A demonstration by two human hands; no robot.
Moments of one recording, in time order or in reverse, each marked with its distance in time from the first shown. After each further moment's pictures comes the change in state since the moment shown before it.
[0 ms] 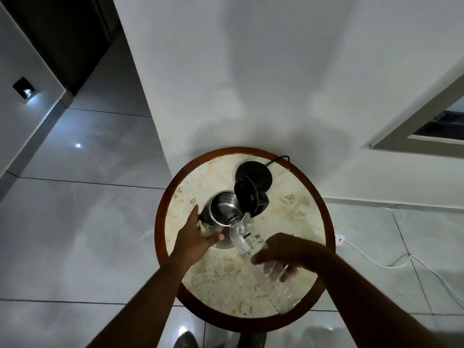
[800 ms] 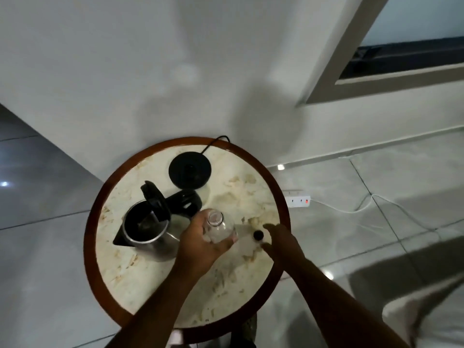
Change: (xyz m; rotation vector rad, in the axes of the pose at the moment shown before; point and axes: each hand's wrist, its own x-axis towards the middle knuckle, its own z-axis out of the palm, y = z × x) left_hand -0.009 0.052 0.154 0.094 -0.114 0.255; right_hand 0.054 0.189 -0.022 -0.182 0.805 -0.063
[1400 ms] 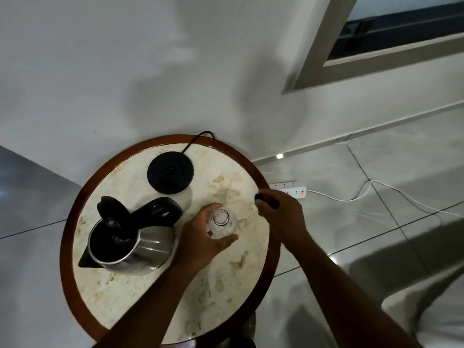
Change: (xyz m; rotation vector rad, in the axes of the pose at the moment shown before) left_hand 0.045 0.001 0.047 0.143 -0.118 0.080; right_hand 0.020 -0.021 -0.087 0.644 0.355 0.029
